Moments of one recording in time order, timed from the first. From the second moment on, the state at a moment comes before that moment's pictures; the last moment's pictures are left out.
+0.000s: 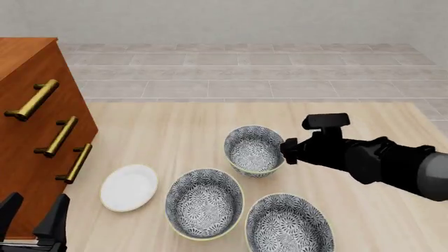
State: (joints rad) left arm -0.02 0.03 0.00 0.00 0.02; right arm 0.31 1.48 -0.78 0.10 0.16
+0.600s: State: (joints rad) left arm -0.03 0.03 0.00 0.00 0.02; right arm 0.29 1.68 -0.91 0.09 0.17
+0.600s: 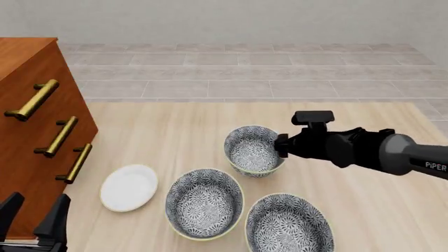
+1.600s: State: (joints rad) left arm -0.03 0.05 0.00 -0.01 0.01; right arm 0.31 1.88 -0.97 0.02 0.20
